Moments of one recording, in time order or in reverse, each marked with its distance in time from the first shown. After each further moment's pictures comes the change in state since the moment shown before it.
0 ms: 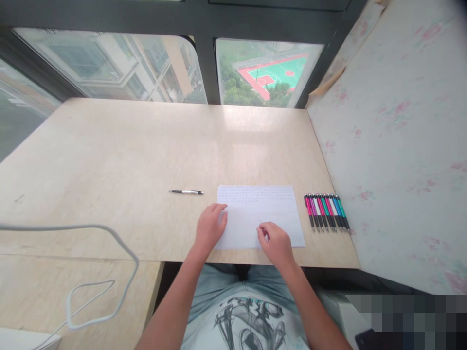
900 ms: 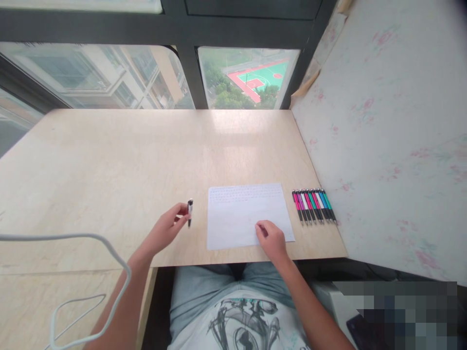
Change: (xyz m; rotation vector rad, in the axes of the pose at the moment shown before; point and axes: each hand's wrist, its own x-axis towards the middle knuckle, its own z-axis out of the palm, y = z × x) left_hand 0.009 -0.053 -0.083 -0.361 -0.268 -0.099; right_hand -0.007 0.023 0.006 0.154 0.110 0.111
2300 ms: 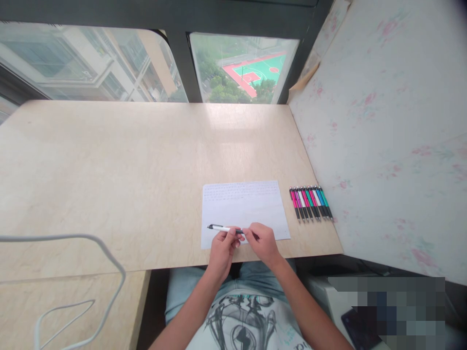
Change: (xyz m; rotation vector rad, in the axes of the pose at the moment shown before) left_hand -0.024 0.068 0.181 -1.344 0.167 -0.449; right_hand 0.005 -0.028 -0.002 0.244 -0.081 -0.129
